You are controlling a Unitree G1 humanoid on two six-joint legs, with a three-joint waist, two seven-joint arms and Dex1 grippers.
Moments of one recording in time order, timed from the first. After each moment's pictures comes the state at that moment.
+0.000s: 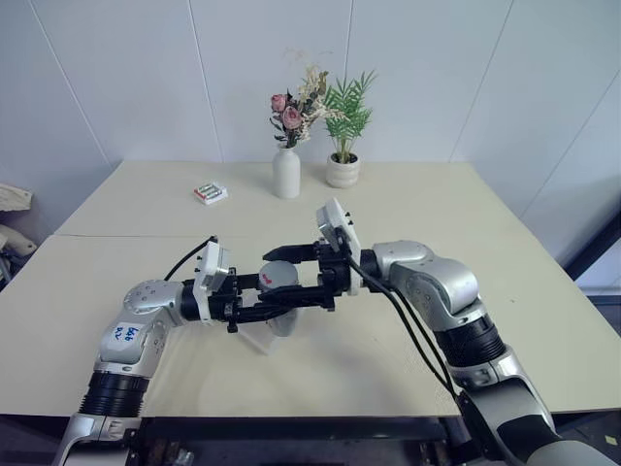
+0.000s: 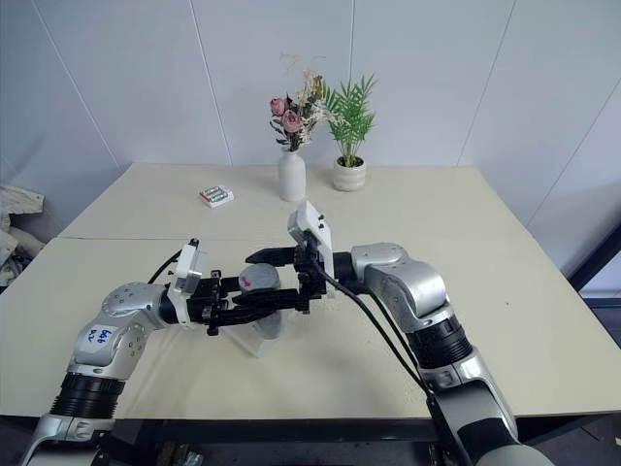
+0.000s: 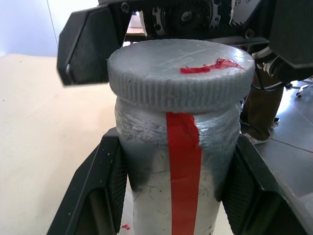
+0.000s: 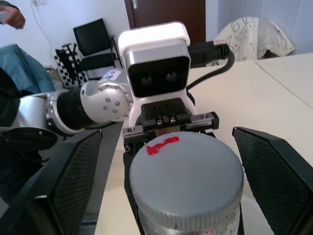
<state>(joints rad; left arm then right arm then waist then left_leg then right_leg) -0.58 0.55 0.06 0.08 -0.51 0.28 -1.24 -0.97 -0.30 0.22 0.04 0.53 0.71 1.08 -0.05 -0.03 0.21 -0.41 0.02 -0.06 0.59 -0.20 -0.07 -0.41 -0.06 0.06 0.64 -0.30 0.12</state>
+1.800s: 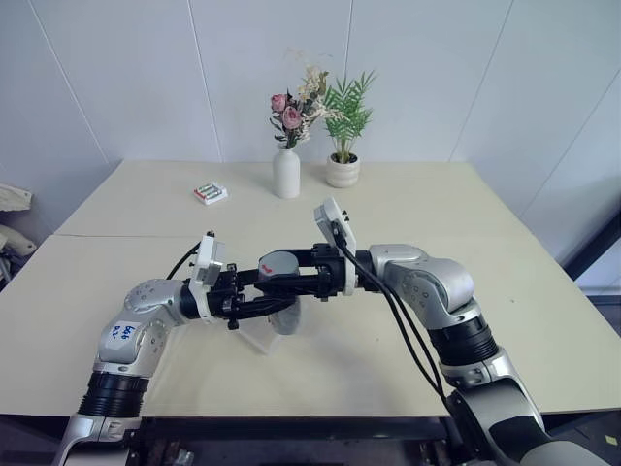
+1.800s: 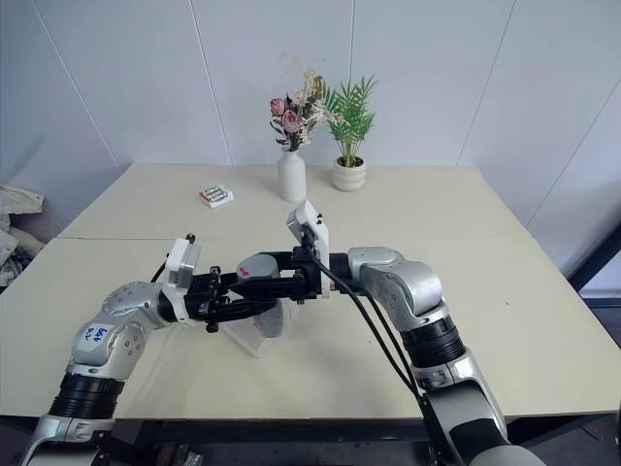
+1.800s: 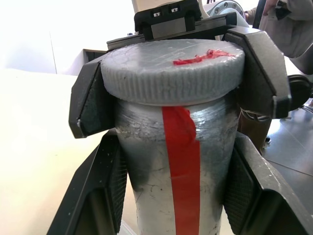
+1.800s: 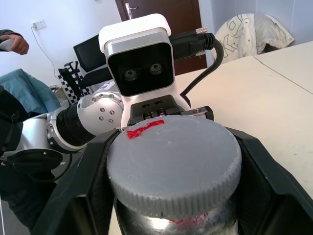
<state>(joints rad) -0.58 0.55 0.06 0.05 -0.60 0.33 -1.21 -0.97 -0.25 0.15 0.05 0.58 0.80 1.04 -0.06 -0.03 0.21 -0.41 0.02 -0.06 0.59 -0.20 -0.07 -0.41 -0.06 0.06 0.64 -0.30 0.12</state>
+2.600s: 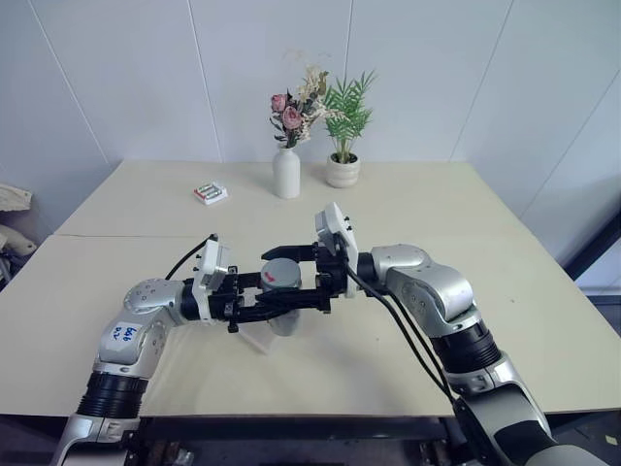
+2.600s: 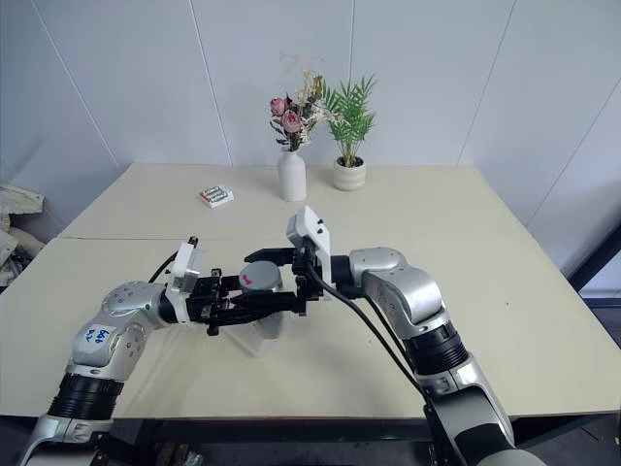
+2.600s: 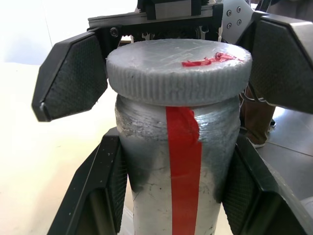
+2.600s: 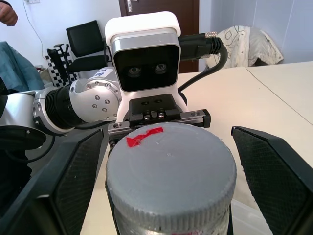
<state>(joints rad) -0.58 0.57 0.05 0.05 -0.55 0.29 -1.23 -0.94 -0.28 0.21 0.03 0.51 0.63 1.07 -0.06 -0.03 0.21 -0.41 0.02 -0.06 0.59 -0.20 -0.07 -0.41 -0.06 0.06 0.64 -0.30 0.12</state>
